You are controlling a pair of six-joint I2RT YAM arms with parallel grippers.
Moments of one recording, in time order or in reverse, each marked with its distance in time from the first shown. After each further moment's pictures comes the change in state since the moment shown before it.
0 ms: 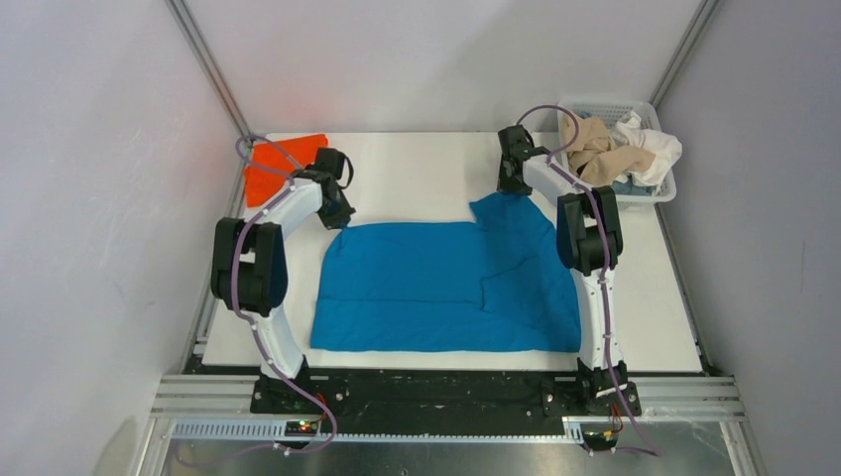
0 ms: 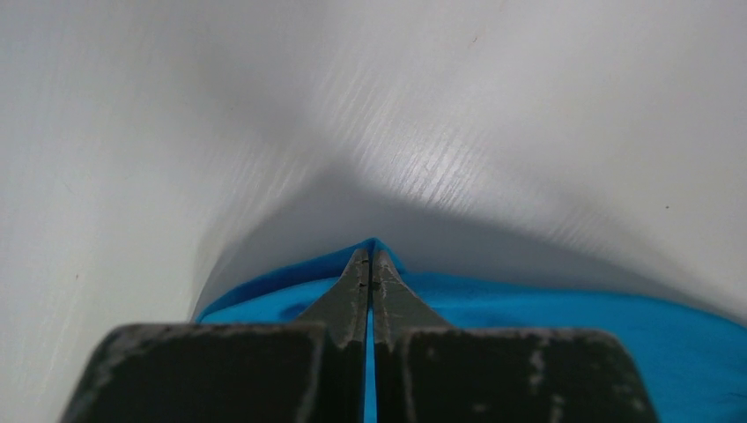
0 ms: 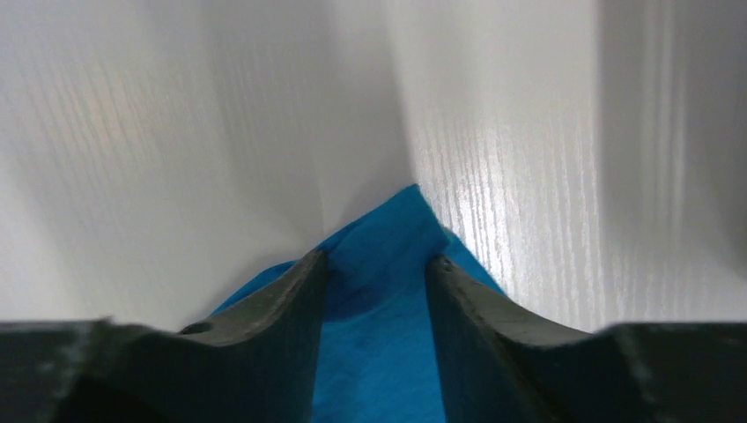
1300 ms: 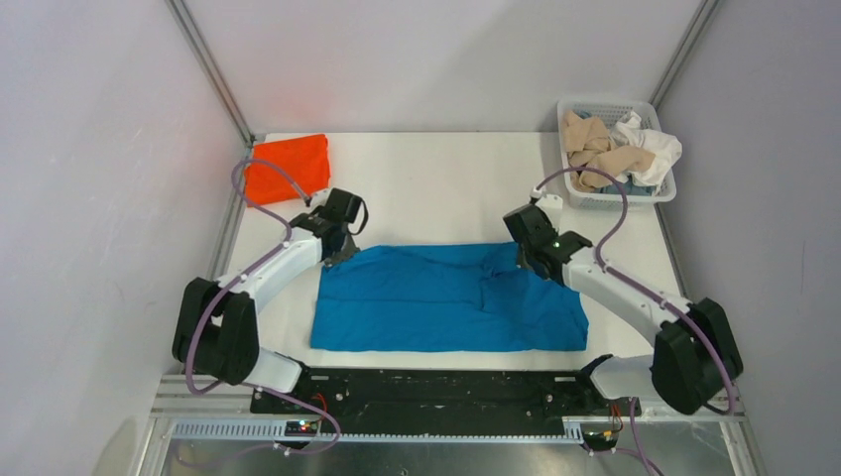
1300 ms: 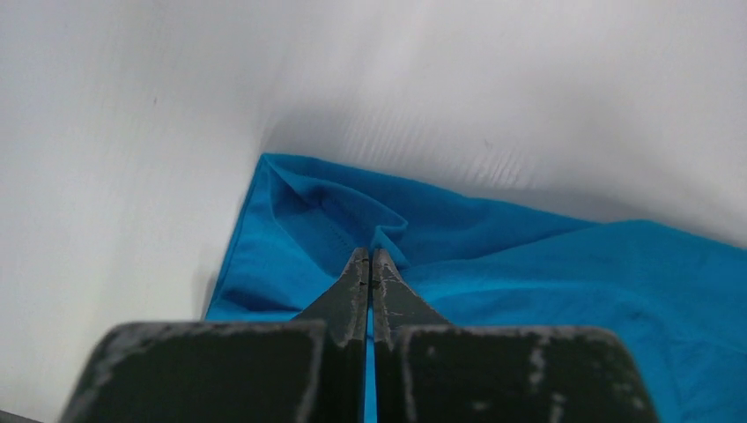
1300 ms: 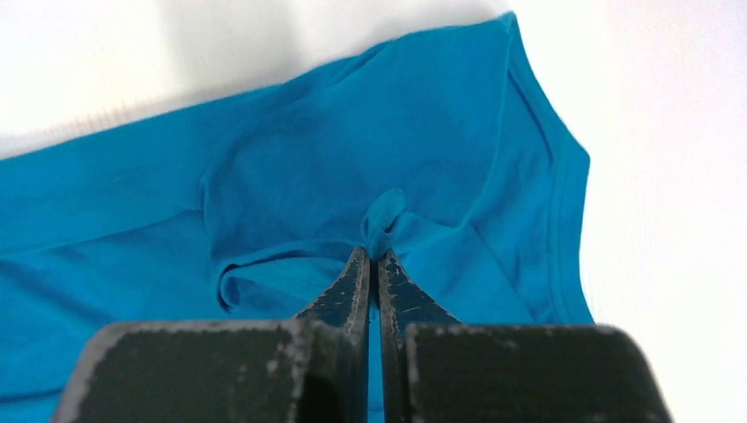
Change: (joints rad) left arm -0.198 -0.414 -0.377 0.003 -0.210 -0.069; right arm 0.296 -0.988 -0.978 0.012 0.227 0.237
